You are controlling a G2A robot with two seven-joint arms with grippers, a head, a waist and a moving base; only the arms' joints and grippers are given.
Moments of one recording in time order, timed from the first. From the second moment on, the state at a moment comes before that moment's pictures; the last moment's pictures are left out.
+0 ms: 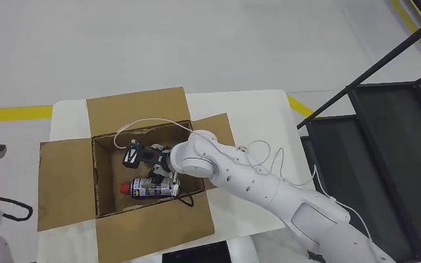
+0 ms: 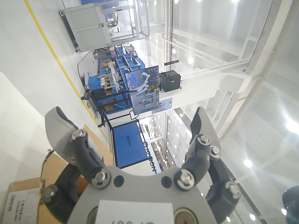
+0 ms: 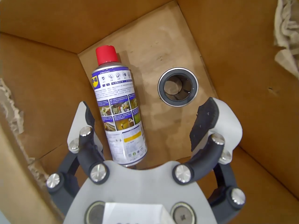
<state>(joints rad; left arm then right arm) 1.83 -1.29 -2.18 -2.07 -0.42 -0.19 -0.31 -0.76 -1.46 0.56 -1.44 -0.86 -0.29 0.97</state>
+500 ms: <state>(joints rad) 1.83 -1.29 -2.18 -2.07 -0.42 -0.19 -0.31 -0.79 -1.50 0.55 -1.32 -0.91 -0.16 0.79</state>
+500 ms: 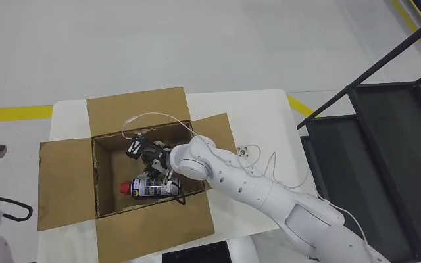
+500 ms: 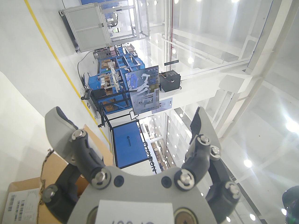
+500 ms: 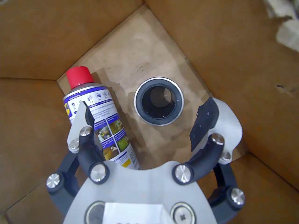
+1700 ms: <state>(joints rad) 1.83 -1.29 -2.18 -2.07 -0.42 -0.19 -0.31 -0.85 -1.54 0.59 -1.31 -1.03 -0.02 0.75</state>
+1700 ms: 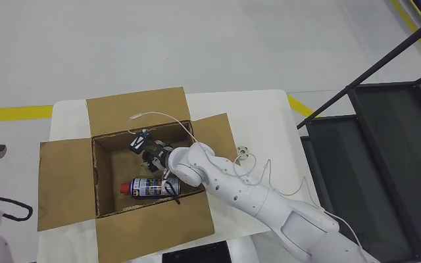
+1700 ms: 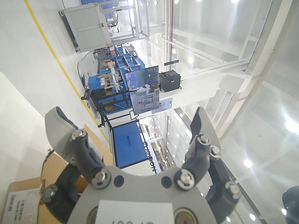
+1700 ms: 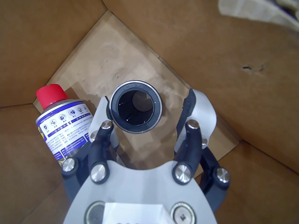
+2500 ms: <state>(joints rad) 1.83 -1.29 -2.18 -2.07 -0.42 -0.19 -0.31 -0.86 -1.57 0.60 -1.29 -1.07 -0.03 0.73</state>
